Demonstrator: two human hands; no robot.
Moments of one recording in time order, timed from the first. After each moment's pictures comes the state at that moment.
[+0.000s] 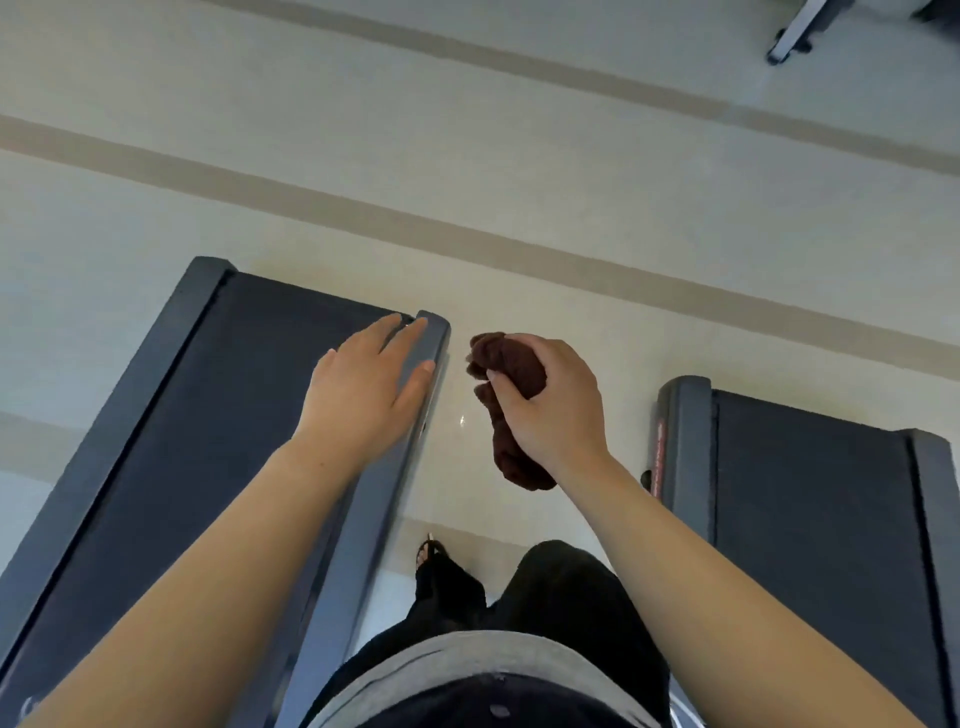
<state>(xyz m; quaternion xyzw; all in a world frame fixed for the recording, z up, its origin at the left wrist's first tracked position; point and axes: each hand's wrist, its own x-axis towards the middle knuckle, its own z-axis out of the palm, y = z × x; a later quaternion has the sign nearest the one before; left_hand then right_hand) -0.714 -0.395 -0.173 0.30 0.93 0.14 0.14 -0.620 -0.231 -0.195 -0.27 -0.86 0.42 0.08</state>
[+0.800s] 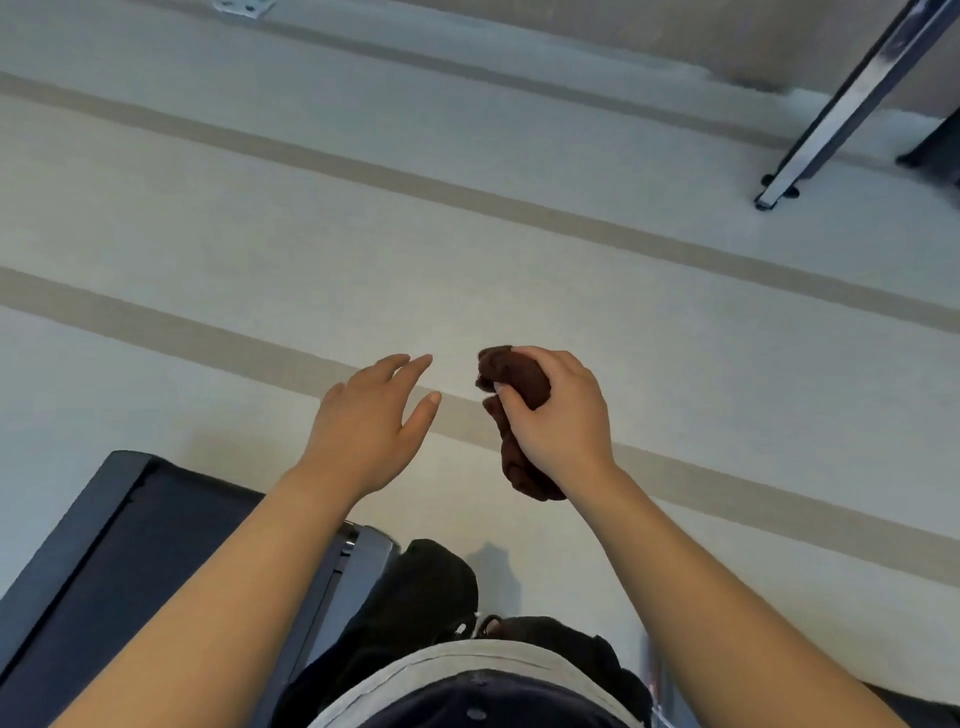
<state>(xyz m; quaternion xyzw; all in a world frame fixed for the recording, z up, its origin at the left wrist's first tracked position) -1.088 -0.069 -0.151 0.29 0.93 0.16 0.13 -1.008 0.109 -0.164 -0.25 -0.88 0.38 0.11</state>
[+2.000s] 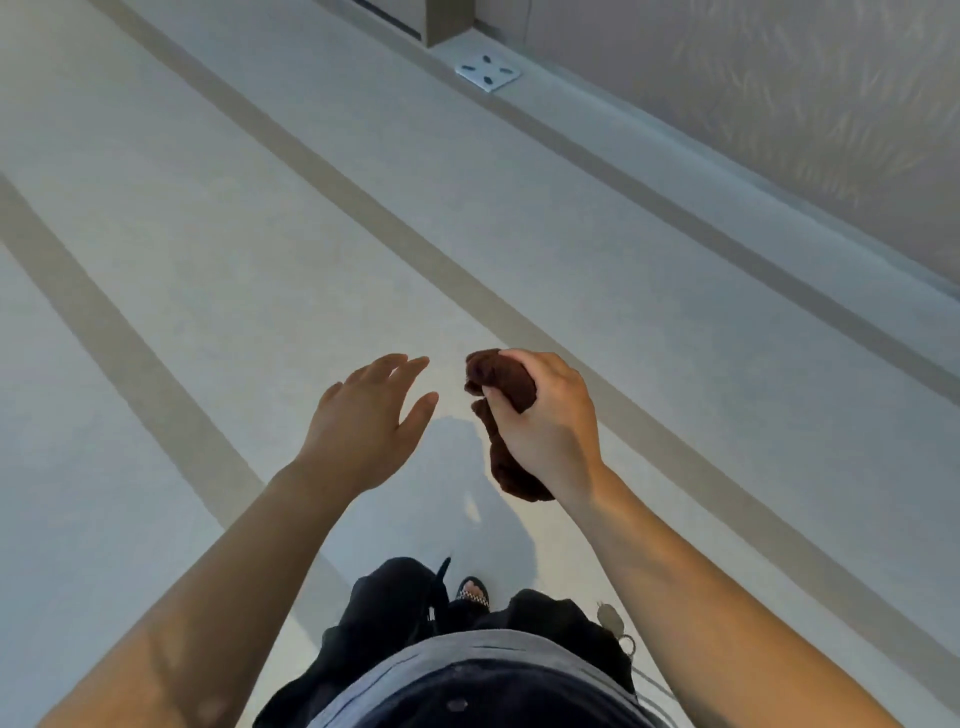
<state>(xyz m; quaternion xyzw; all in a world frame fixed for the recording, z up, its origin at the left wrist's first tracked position) -2.014 -0.050 -0.156 0.07 0.98 0.17 0.09 -2.021 0.142 -0.171 -0.01 -0.92 0.40 0.02</state>
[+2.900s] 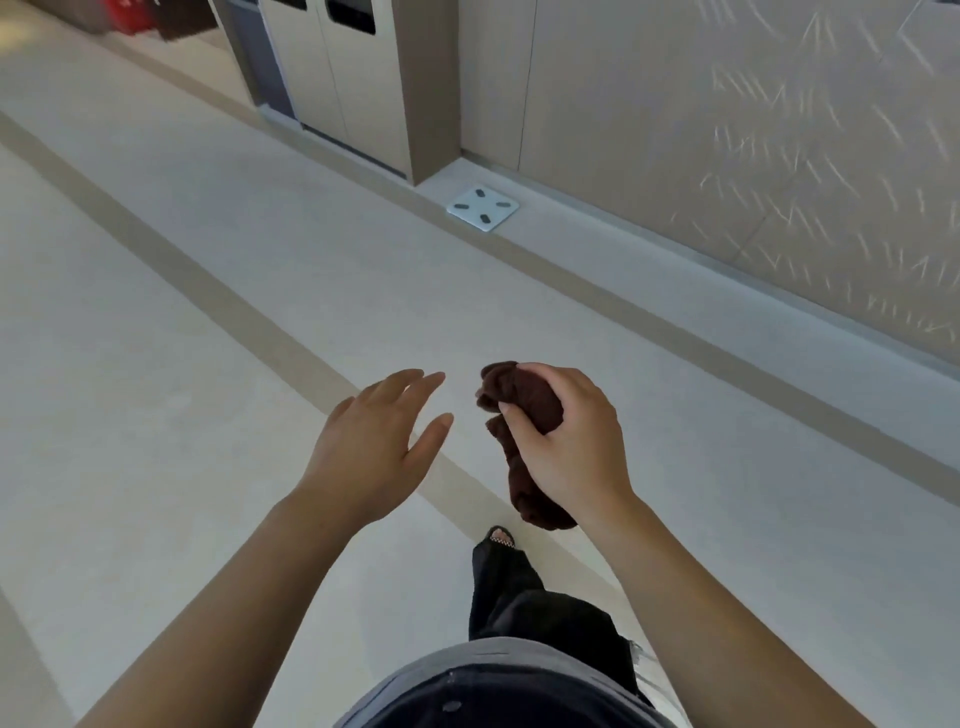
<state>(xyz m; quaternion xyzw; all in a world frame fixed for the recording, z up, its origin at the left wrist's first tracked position) -2.778 -0.126 -0.130 0.14 0.98 0.17 0.05 -2.770 0.067 -0.149 -0.03 -0.90 0.43 0.10</state>
